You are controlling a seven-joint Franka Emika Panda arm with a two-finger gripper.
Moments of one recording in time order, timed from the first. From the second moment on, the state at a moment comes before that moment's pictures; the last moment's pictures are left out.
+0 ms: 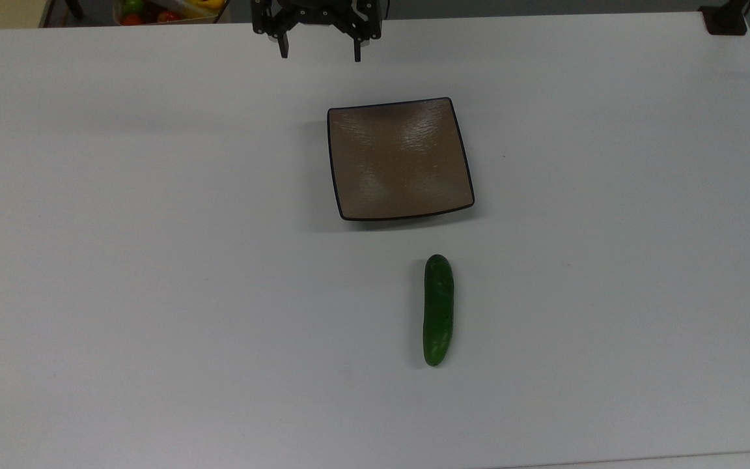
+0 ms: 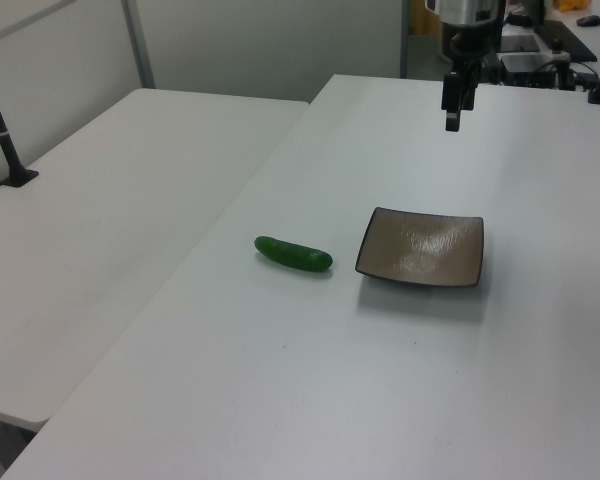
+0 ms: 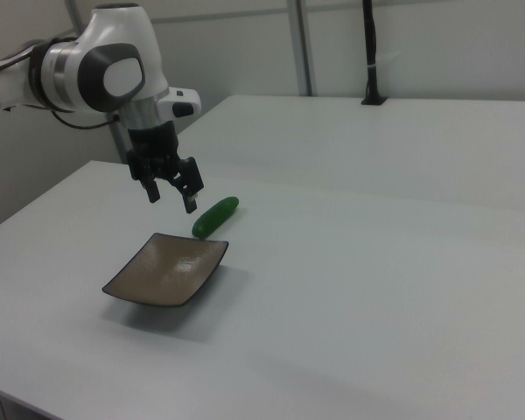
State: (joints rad) arm 0.08 -0.01 0.04 -1.79 0.01 1.76 0.11
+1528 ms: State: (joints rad) arm 0.22 0.59 0.05 -1.36 0.01 2.26 0.58
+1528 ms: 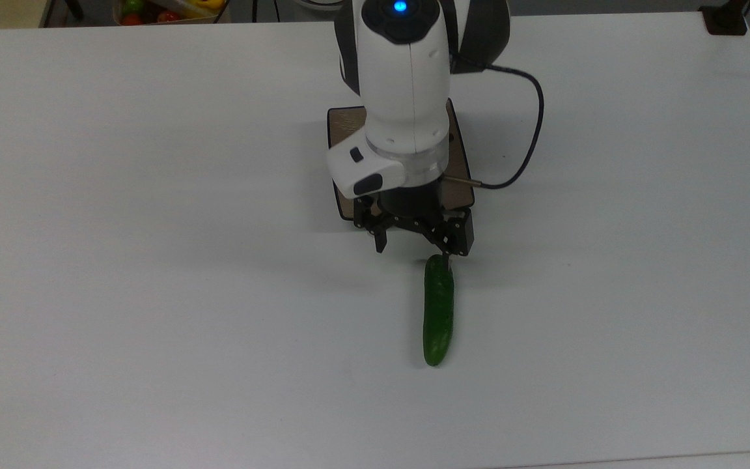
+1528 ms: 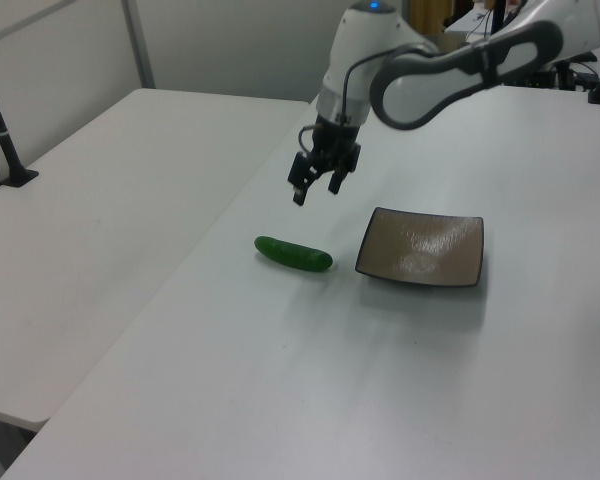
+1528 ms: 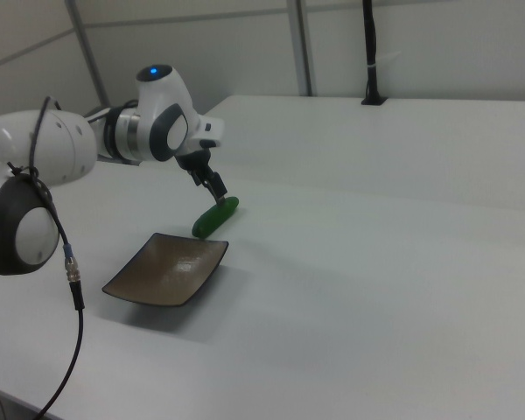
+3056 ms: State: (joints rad) arm 0.27 0.80 0.05 -1.25 -0.15 2.31 0.70
